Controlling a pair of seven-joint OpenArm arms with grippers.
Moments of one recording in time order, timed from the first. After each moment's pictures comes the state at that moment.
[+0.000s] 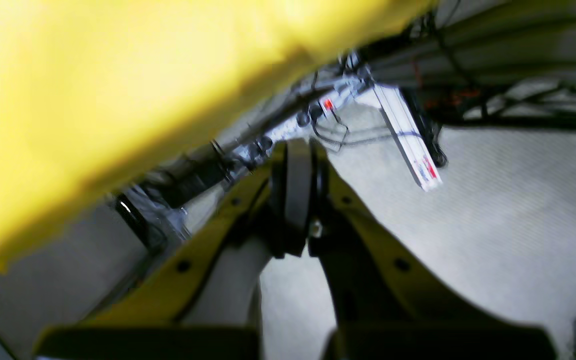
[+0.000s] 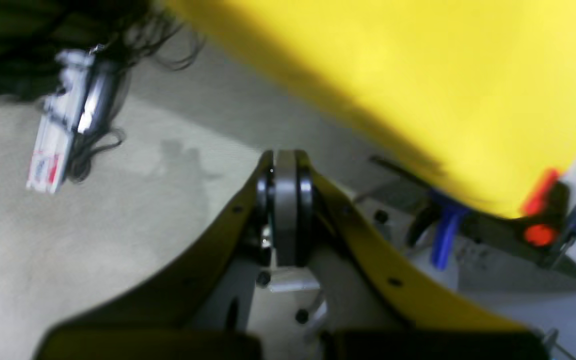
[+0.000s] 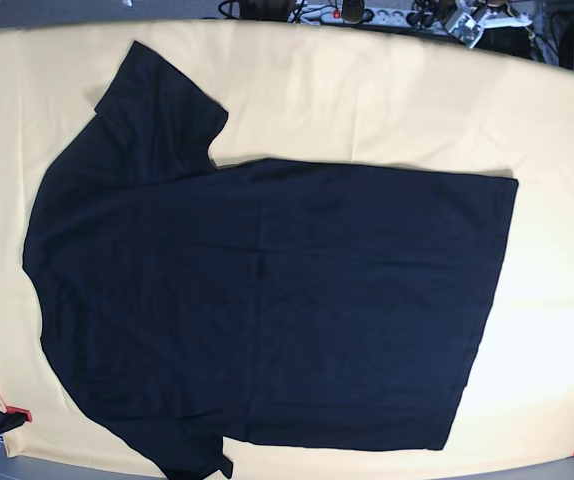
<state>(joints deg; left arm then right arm) 67.9 -33.7 -8.8 130.8 -14.5 -12.5 35.0 -70.5 18.6 -13.5 133.0 -30.3 -11.1 -48.1</state>
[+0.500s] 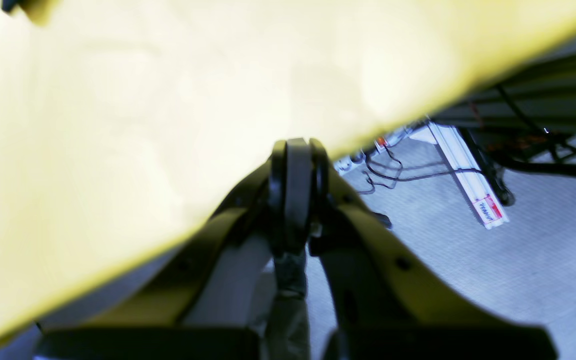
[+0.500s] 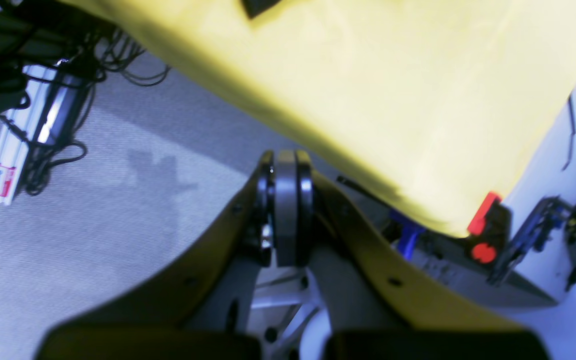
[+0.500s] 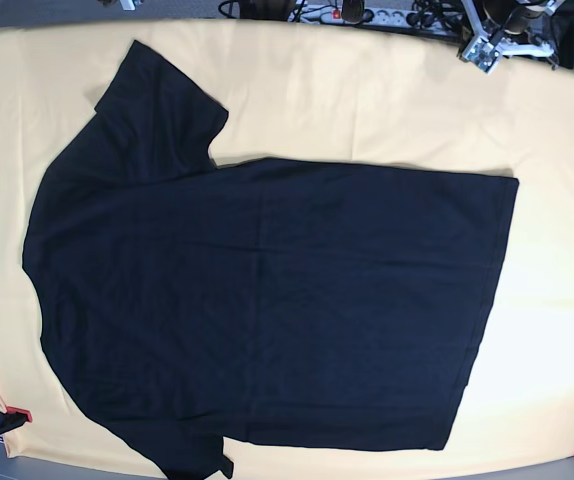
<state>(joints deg) 65.1 -34.8 -13.4 134.0 -11.4 -12.0 34.1 -70.3 18.8 -13.5 133.2 -36.5 -10.0 -47.1</state>
